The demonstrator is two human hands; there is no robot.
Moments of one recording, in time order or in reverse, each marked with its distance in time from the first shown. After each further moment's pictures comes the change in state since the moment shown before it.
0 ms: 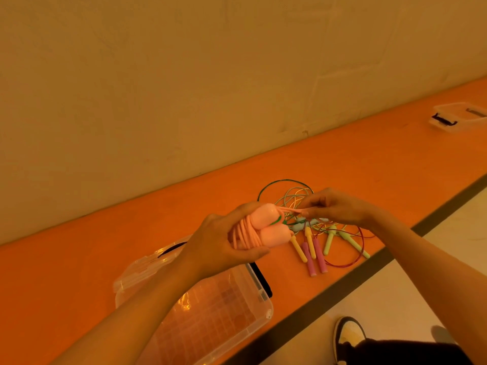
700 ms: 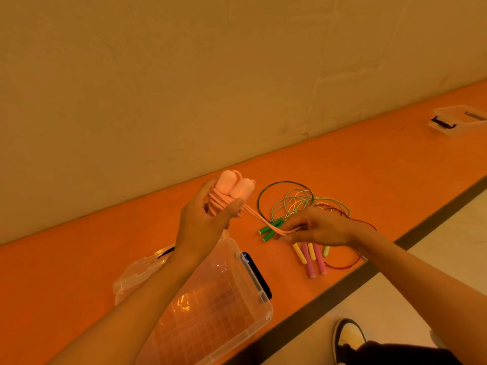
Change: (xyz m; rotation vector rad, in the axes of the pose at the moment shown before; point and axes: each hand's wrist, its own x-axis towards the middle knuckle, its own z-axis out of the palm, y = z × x) left_hand 0.015 0.007 -0.009 -0.289 0.457 -0.272; right_hand 0.003 -0.014 0.039 -0.133 -0.122 -0.130
